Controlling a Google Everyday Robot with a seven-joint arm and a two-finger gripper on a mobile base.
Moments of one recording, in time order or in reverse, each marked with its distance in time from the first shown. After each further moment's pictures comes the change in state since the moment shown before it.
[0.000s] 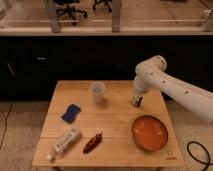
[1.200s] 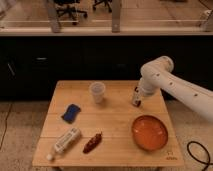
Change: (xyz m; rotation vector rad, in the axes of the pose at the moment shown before) arm 0.013 0.025 -0.019 -0.031 0.021 0.027
